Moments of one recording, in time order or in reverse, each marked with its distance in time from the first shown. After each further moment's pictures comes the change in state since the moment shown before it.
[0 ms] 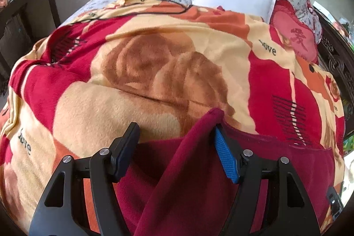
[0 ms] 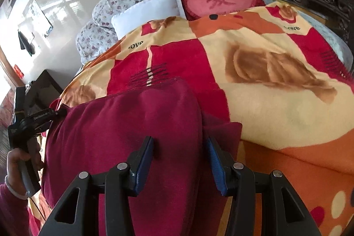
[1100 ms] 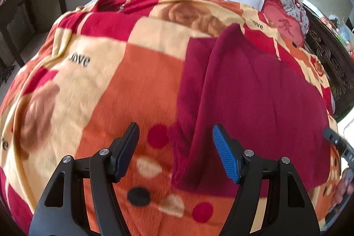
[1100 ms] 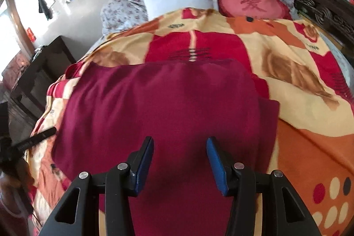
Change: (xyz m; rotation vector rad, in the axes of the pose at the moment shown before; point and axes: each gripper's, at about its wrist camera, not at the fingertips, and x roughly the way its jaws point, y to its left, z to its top) left arm -0.101 0.073 -0.134 -0.004 0.004 -0.049; right arm -0.035 0.090 -0.033 -0.221 0.083 0.018
